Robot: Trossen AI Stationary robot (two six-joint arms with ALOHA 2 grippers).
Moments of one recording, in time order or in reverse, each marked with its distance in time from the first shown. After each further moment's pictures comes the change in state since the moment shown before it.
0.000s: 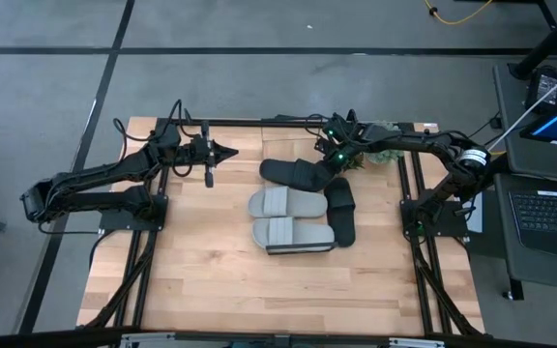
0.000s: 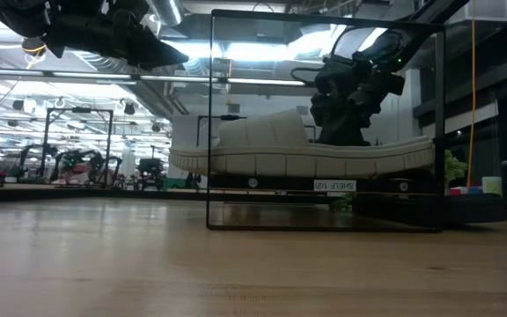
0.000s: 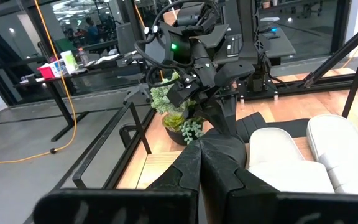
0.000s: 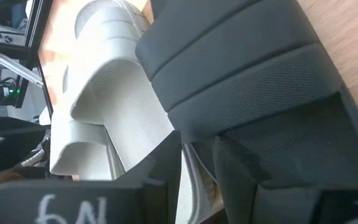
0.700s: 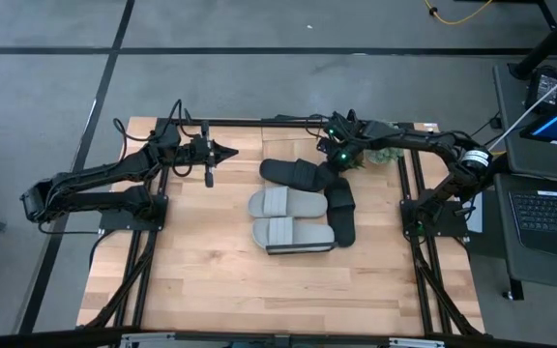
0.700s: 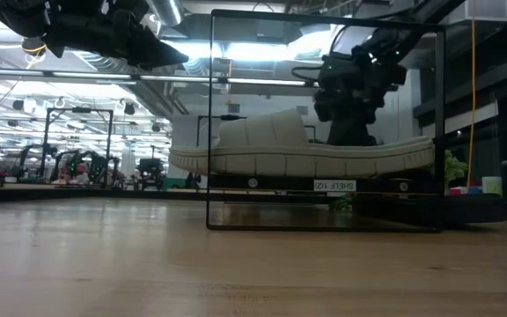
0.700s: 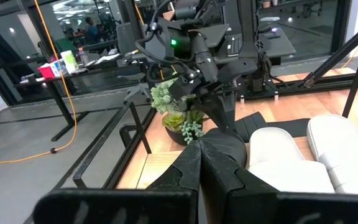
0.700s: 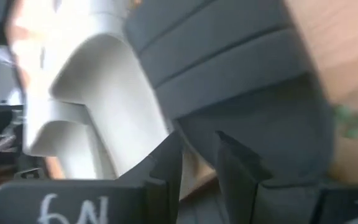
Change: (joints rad) left arm 0.000 0.000 0.000 -0.001 0.000 0.000; right arm 0.000 -0.017 0.049 -0.157 0.076 -0.119
